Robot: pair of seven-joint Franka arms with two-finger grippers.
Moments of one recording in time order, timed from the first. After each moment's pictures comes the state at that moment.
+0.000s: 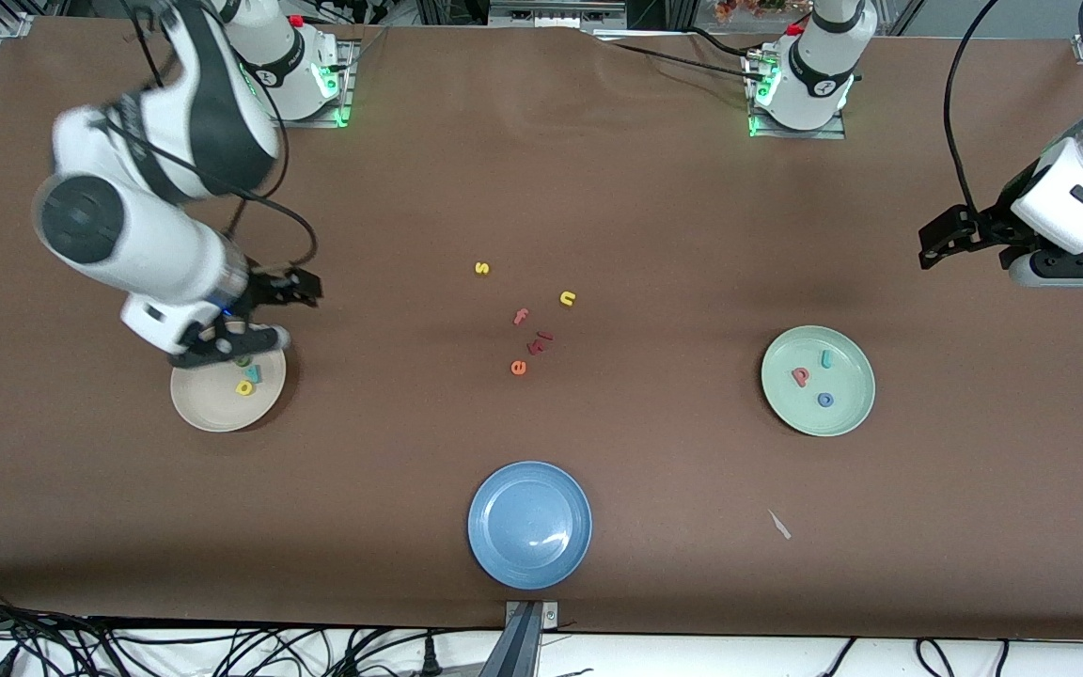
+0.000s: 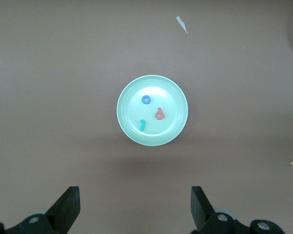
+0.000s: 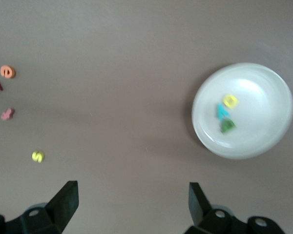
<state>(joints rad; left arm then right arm) -0.03 0.01 -0.02 -1.68 0.01 1.67 -0.08 0.28 0.23 -0.04 -1.65 0.05 1.73 0.04</state>
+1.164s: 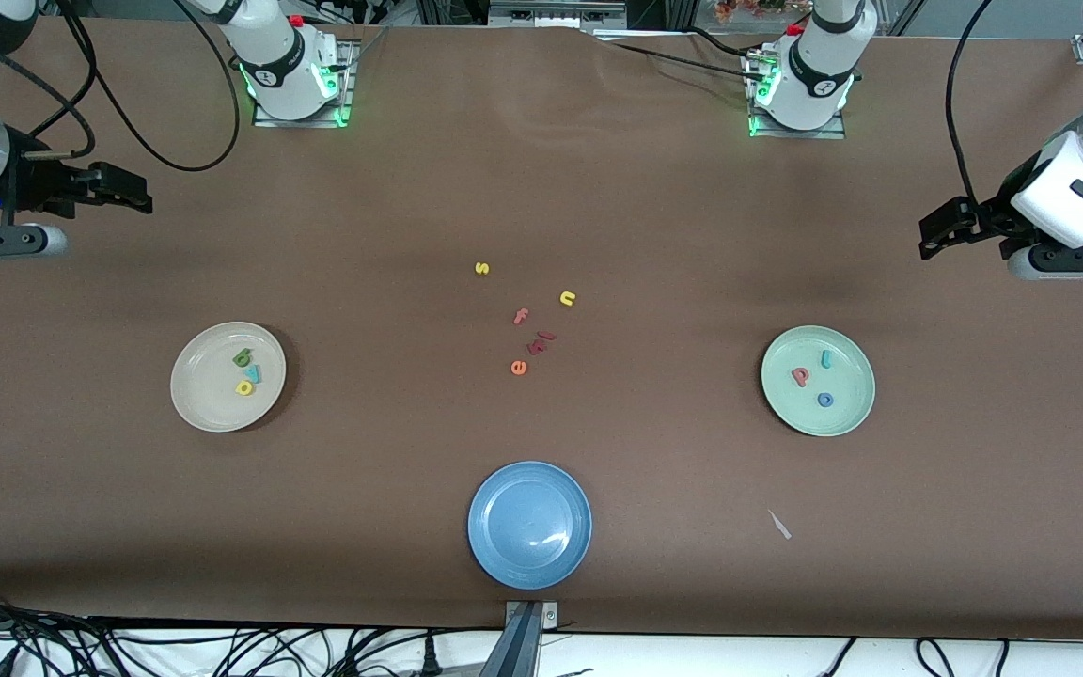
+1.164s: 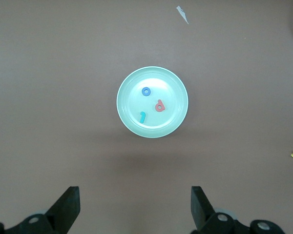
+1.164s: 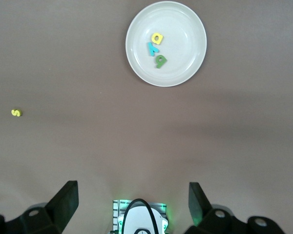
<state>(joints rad) -0.03 0.00 -0.04 -1.68 0.01 1.64 -0.08 0.15 0.07 -0.13 -1.59 0.02 1.41 -0.05</state>
